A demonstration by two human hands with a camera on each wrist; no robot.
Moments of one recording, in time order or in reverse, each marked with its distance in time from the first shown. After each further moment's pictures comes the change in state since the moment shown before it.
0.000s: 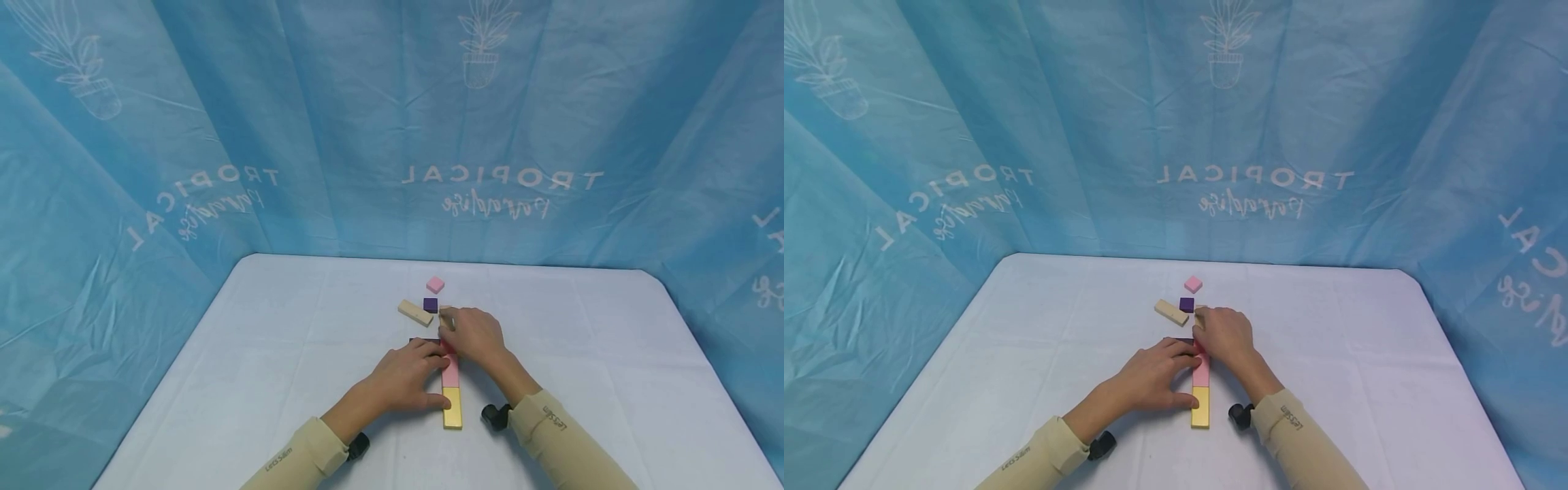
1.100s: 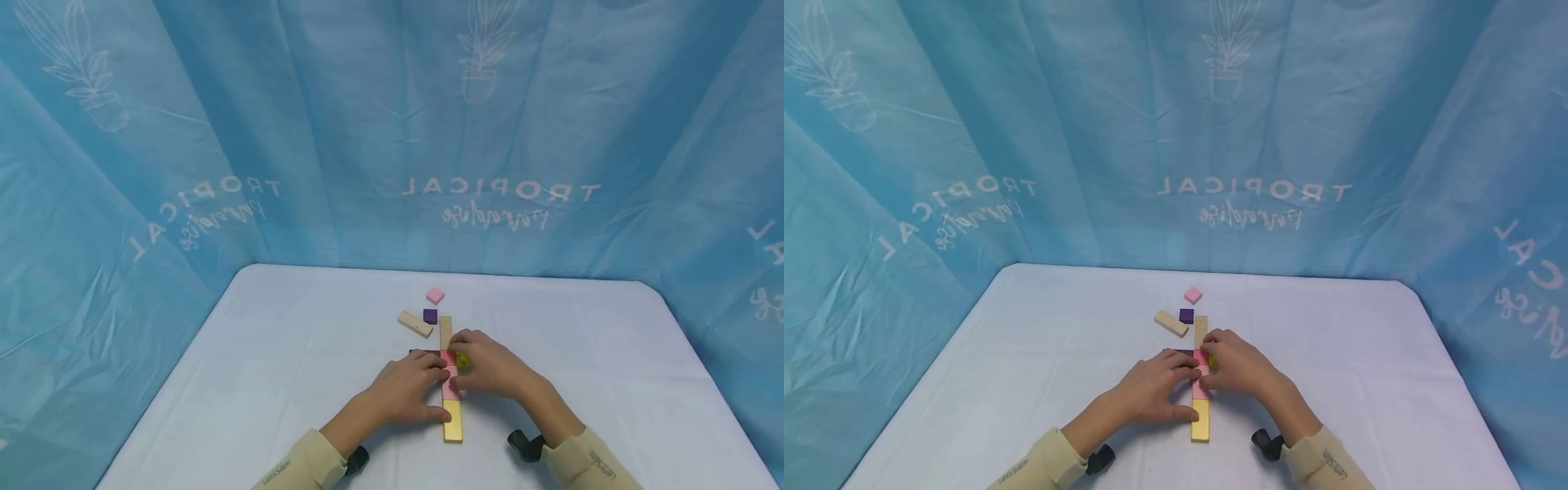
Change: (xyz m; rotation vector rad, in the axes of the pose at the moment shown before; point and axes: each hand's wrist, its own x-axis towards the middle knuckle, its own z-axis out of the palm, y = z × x) left_hand 0.000 -0.004 0.000 -0.029 -0.001 0.014; right_hand -0.043 0.016 -0.026 0.083 -0.171 -0.266
